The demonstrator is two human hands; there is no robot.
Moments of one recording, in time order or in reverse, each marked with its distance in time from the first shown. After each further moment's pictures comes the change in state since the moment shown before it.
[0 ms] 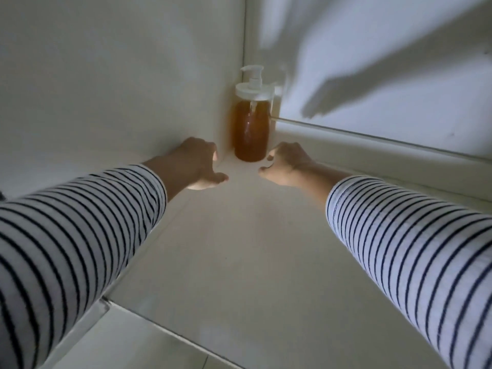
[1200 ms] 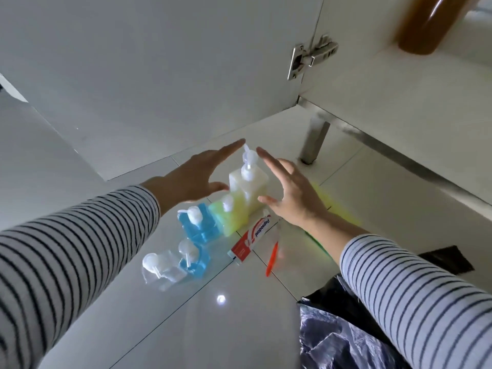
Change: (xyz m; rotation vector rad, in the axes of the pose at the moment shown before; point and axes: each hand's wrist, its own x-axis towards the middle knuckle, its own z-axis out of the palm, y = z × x) left_hand -0.438 -0.117 0.155 -0.364 0.008 -0.146; right_hand -0.350 -0.122 0.213 0.376 -0.188 -0.689
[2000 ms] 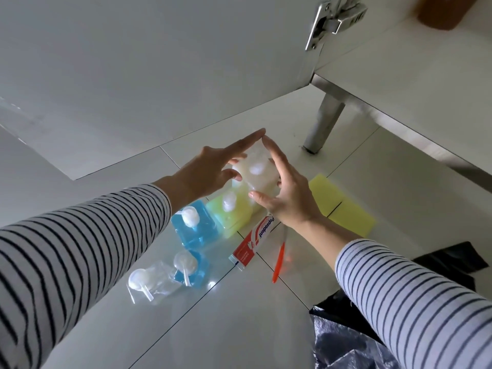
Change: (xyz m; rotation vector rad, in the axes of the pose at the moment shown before) left_hand 0.035 -0.028 0.042 -0.210 0.131 0.117; right_hand 0.016 0.006 0.044 0.183 0.159 0.031
